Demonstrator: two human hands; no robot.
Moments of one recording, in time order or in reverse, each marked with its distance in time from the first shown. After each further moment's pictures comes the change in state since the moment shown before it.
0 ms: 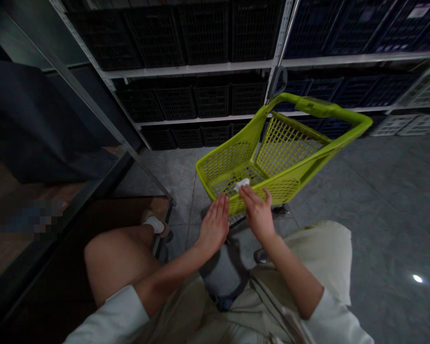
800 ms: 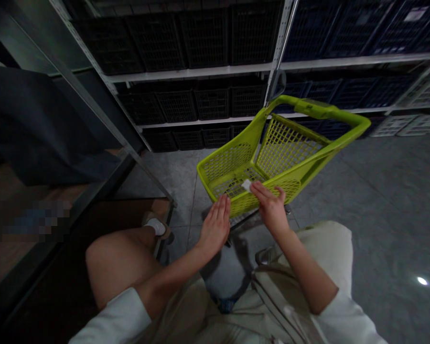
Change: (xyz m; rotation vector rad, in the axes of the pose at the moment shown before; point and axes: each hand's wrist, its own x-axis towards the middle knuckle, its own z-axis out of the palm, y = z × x) left_hand 0.000 -0.003 0.000 0.054 0.026 0.032; right_hand 0.002 0.033 -0.014 -0.006 -0.007 0.029
